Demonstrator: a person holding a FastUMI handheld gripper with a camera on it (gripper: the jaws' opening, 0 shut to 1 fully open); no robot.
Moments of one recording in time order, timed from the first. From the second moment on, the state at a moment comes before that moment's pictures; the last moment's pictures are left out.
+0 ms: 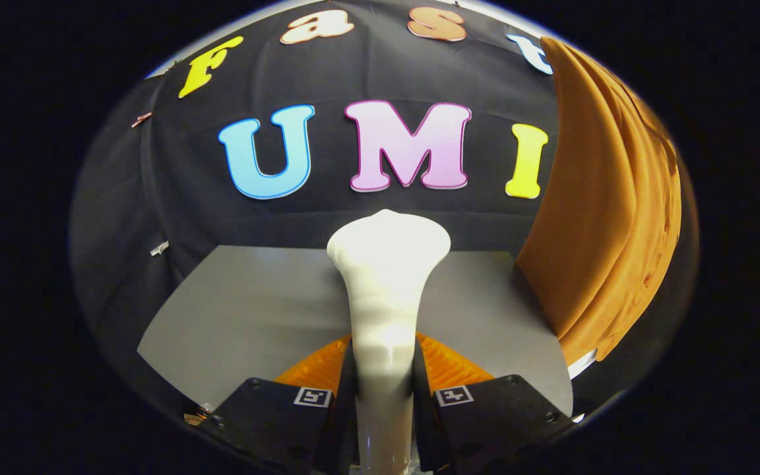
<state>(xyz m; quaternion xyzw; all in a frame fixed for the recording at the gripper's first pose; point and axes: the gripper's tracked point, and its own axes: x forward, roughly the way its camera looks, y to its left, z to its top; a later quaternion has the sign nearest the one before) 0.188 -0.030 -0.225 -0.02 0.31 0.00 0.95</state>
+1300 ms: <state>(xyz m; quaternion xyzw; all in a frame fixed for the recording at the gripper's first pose) 0.067 -0.173 -0.061 0.02 0.11 -0.10 0.99</state>
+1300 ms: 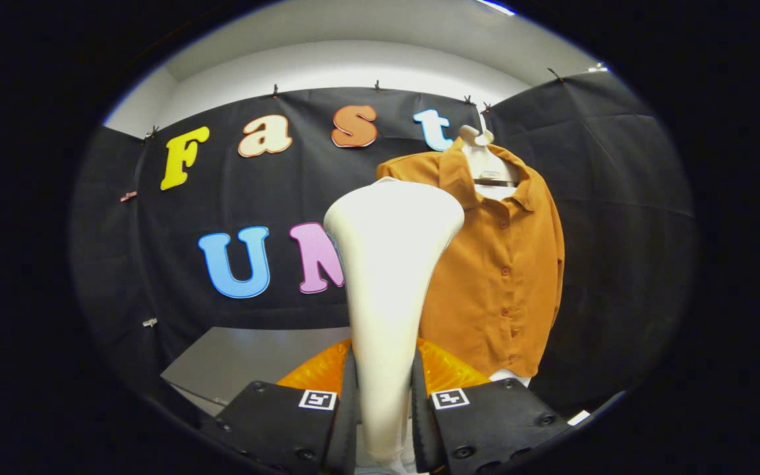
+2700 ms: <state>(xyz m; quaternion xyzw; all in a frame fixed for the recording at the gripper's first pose) 0.153 -0.321 -0.182 0.08 0.23 -0.04 0.97</state>
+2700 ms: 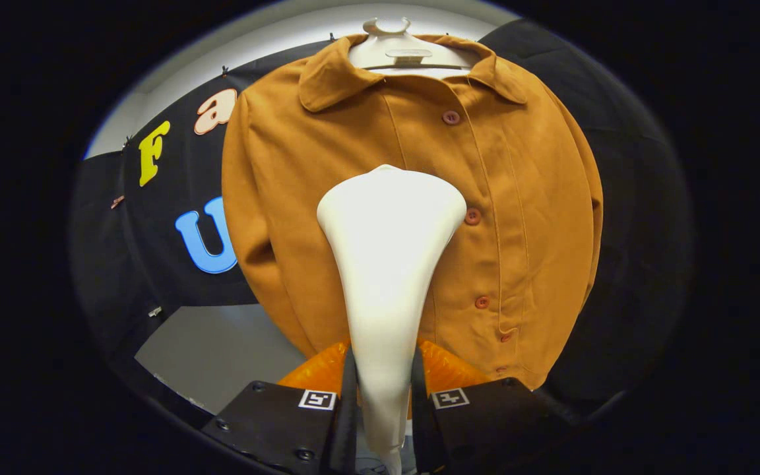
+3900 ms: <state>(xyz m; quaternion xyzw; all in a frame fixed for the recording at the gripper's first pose) 0.081 -0.372 -0.250 0.09 0.31 -0.11 0.94</state>
